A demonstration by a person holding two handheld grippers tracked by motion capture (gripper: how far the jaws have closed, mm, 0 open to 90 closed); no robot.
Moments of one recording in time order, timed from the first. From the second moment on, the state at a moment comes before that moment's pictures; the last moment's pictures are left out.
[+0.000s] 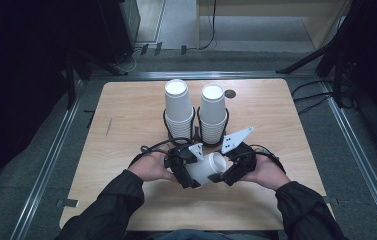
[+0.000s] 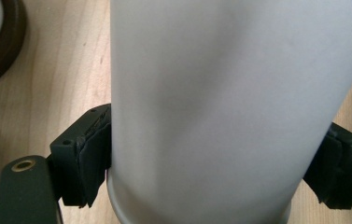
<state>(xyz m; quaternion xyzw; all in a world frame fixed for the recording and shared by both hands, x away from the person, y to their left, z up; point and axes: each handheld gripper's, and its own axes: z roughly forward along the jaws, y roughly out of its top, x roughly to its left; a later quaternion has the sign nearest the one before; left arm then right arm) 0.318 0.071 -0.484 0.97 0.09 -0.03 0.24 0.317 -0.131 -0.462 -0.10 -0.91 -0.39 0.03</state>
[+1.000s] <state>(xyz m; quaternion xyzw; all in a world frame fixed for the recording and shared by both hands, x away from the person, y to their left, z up) 0.326 0.095 -0.471 0.94 0.12 -0.02 0.31 0.319 -0.140 -0.453 -0.11 -0.91 -0.40 0.02</state>
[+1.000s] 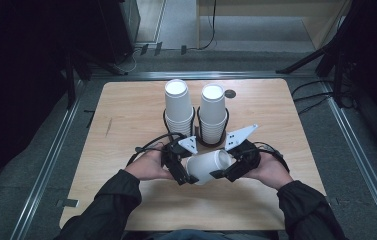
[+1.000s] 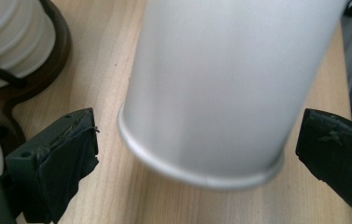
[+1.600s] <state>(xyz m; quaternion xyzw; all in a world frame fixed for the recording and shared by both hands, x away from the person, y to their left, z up) 0.332 0.113 -0.461 0.92 0.15 -0.02 0.37 0.324 -0.160 -0.448 -0.14 -0.90 -0.41 0.01</state>
